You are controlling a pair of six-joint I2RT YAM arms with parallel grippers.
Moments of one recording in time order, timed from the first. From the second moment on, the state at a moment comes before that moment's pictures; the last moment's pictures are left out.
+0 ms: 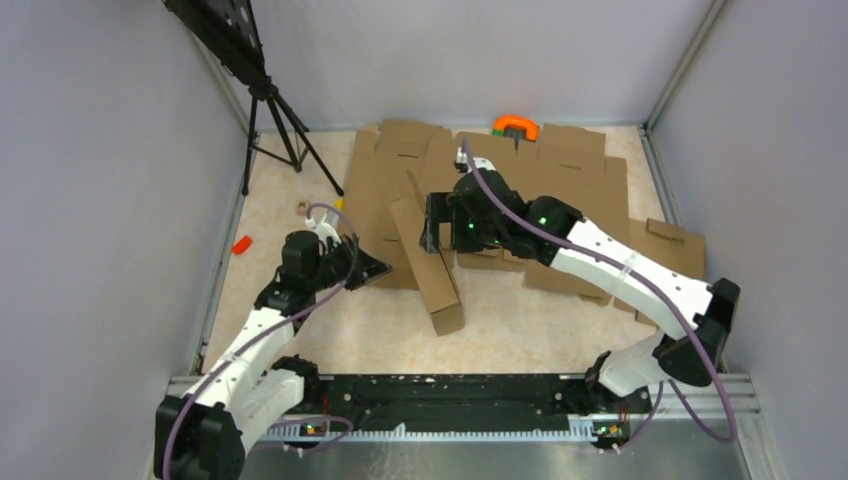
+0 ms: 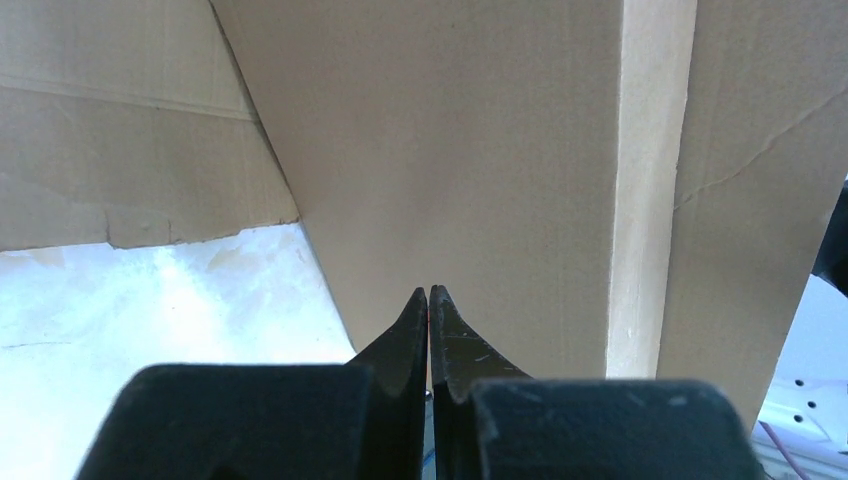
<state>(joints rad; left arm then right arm) -0.23 0.88 0.48 -0.08 0.53 -0.89 0.95 1.42 1.48 -0.78 0.19 0.71</state>
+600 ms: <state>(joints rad) -0.39 1.00 0.50 -0.05 0.59 -0.88 1.06 1.77 1.82 -1.03 0.30 0.66</state>
